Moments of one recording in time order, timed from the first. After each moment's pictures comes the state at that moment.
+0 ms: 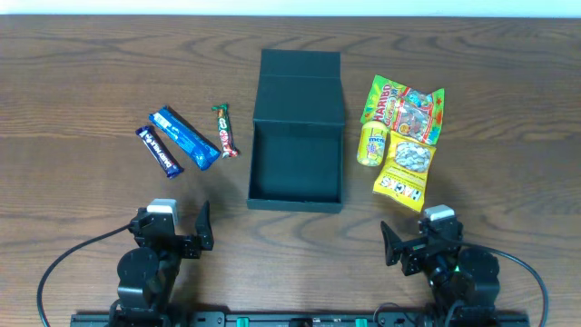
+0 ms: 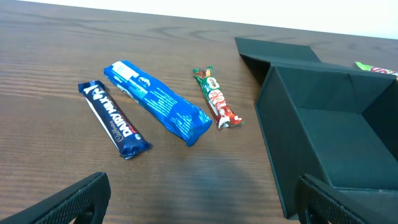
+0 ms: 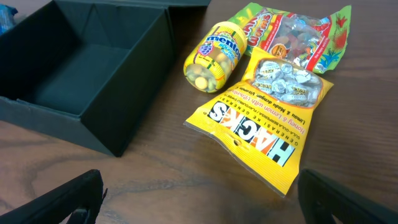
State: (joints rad) left arm -0.12 0.01 0.14 -0.47 0.03 -0.14; right arm 0.04 0.01 0.16 -0.64 -0.25 -0.01
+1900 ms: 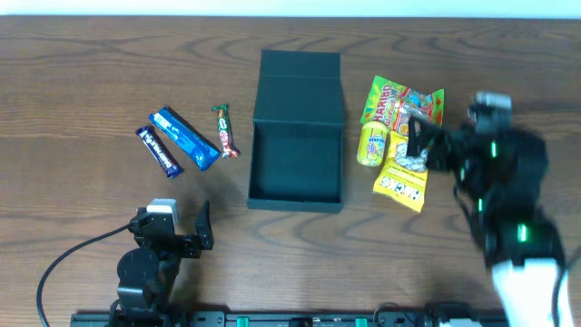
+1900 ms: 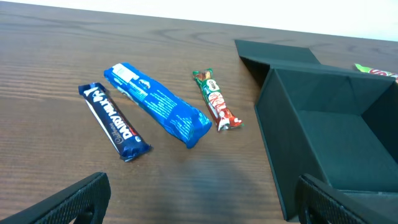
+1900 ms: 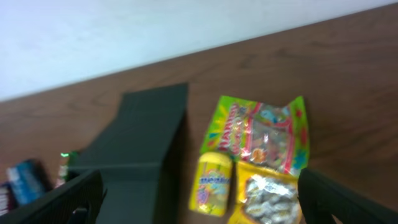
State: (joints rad) left arm -0.12 0.01 0.13 -0.46 0.03 -0.14; right arm 0.04 1.02 0.96 -0.47 -0.11 0.29
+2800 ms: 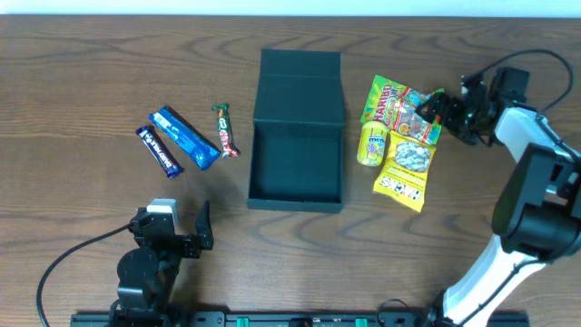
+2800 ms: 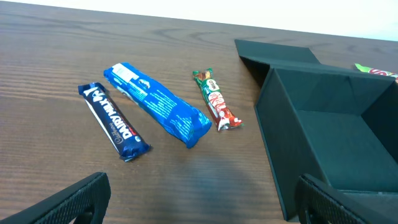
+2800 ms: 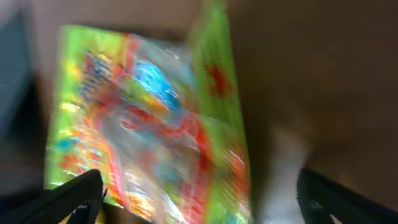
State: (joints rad) left arm -0.12 0.01 0.13 -0.46 0.03 -0.14; right arm -0.30 2.07 1.35 -0.43 -0.52 0.15
